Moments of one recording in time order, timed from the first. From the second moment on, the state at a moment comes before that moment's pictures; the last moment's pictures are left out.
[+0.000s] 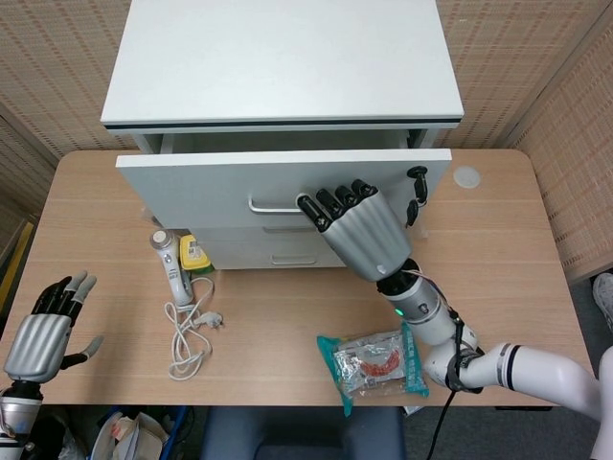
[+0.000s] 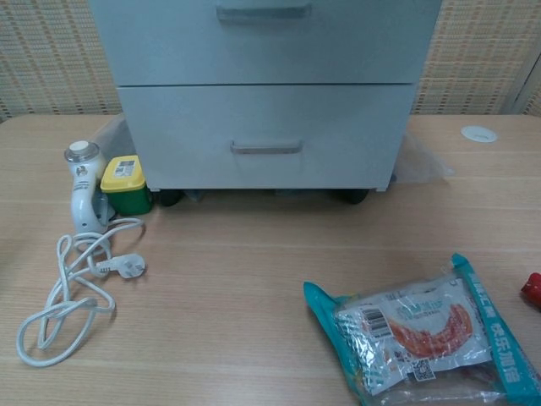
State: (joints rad) left arm -0.17 -1.08 -0.03 -1.72 1.49 1.40 0.17; right arm 0.91 -1.40 0.41 -1.59 -1.67 1.48 -0.59
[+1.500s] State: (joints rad) left arm -0.18 -1.08 -0.03 -1.73 1.48 1.38 0.17; right arm 0.85 -1.37 0.36 -1.72 -1.84 1.51 -0.60
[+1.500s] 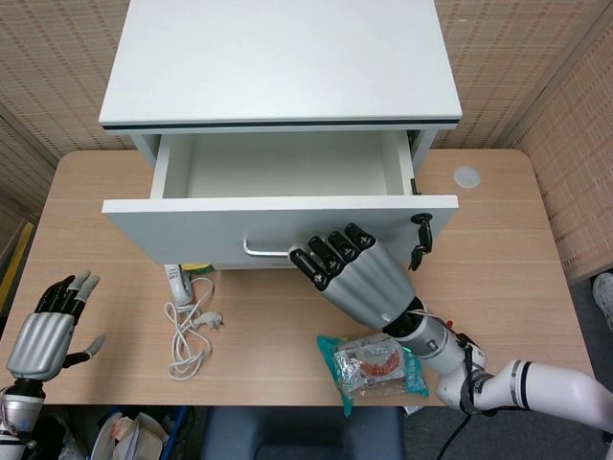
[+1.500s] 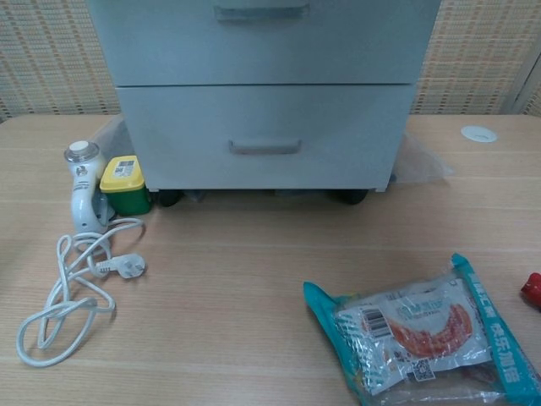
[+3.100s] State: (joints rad) left arm -0.18 -1.06 -0.03 -1.76 1.48 1.39 0.18; right arm 0.73 -1.27 0.29 -1.82 -1.93 1.55 -0.45
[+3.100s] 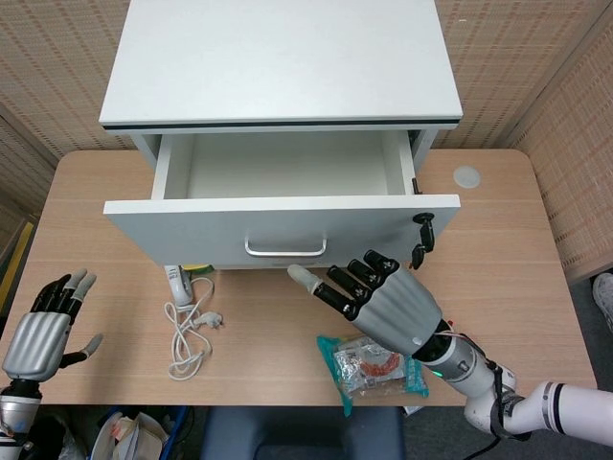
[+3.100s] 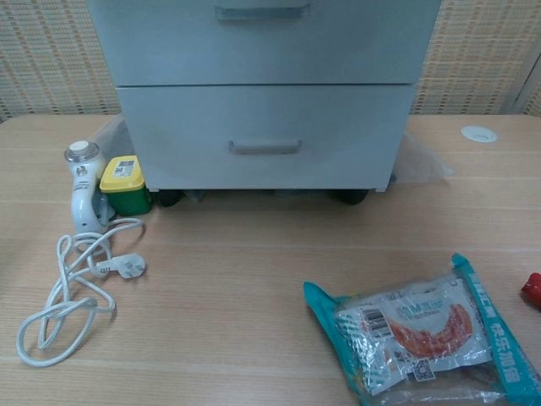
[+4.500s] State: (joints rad) left arm -0.18 -1.10 -0.04 -1.74 1.51 1.42 0.19; right arm 0.21 -1.12 0.02 -1.65 -1.63 1.67 -0.20
